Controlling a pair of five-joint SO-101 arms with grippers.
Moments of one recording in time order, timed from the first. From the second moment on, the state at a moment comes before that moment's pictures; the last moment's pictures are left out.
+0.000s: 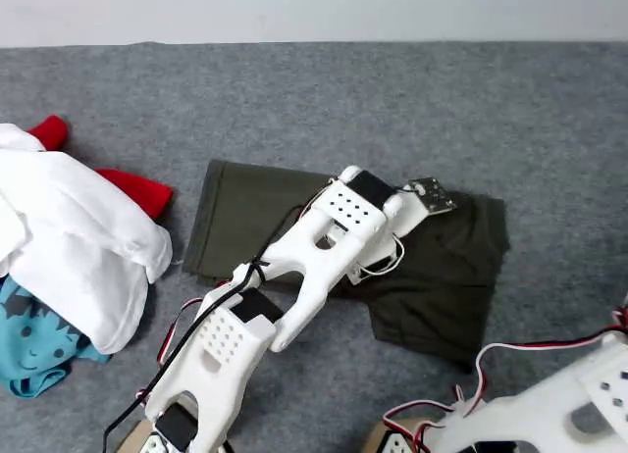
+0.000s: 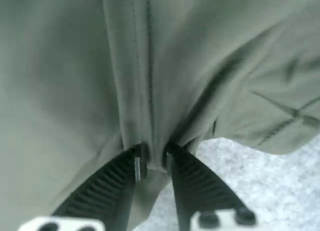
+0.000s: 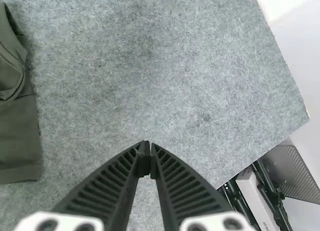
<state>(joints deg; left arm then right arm) 36.7 43.6 -29.1 93.6 -11.7 56.1 -41.9 4.8 96.5 34.9</state>
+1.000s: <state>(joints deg) 60.1 44.6 -42.7 98.9 -11.7 56.1 -41.9 4.8 96.7 34.9</state>
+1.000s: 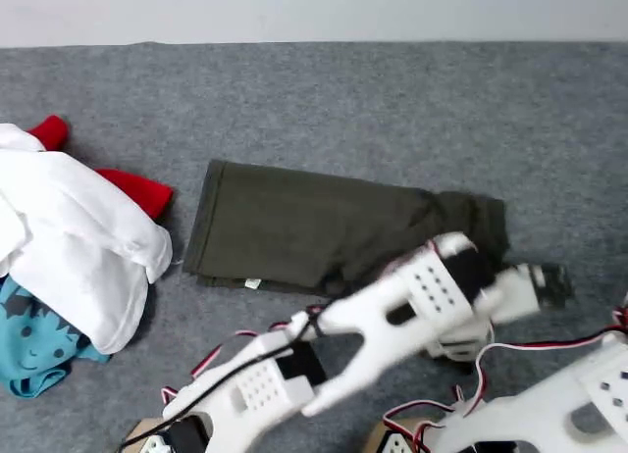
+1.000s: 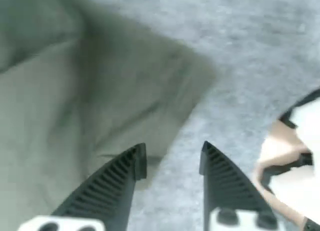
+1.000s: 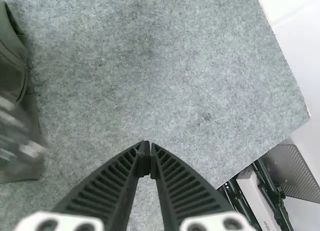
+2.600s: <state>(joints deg) 46.1 57.7 -59.3 98.6 -14.6 56.3 -41.9 4.8 96.7 34.9</state>
